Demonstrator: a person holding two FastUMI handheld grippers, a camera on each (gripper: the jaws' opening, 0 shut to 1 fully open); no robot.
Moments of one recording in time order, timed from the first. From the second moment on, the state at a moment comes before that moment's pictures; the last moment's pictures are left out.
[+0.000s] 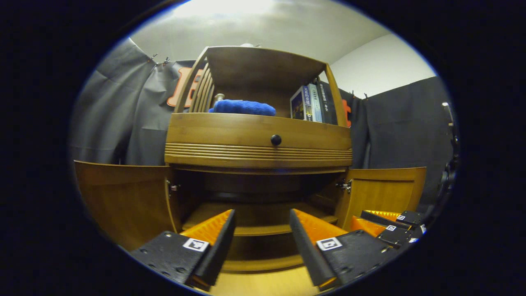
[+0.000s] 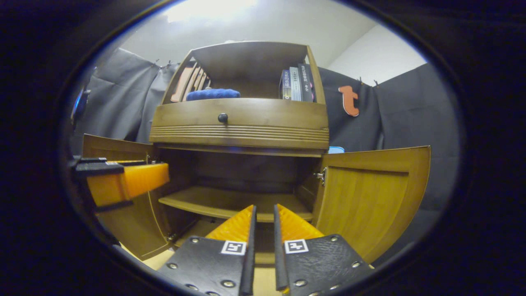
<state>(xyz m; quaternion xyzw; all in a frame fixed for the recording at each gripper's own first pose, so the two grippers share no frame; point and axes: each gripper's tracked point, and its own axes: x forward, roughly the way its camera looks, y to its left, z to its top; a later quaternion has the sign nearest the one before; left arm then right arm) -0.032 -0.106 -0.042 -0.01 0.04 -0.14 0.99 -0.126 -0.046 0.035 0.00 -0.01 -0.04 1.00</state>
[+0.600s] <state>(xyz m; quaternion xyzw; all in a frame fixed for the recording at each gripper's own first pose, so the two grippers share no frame) -0.025 -0.103 -0.044 -0.02 0.03 -0.13 0.99 -0.136 -0.037 0.044 -0.02 -0.03 -0.03 1.00</state>
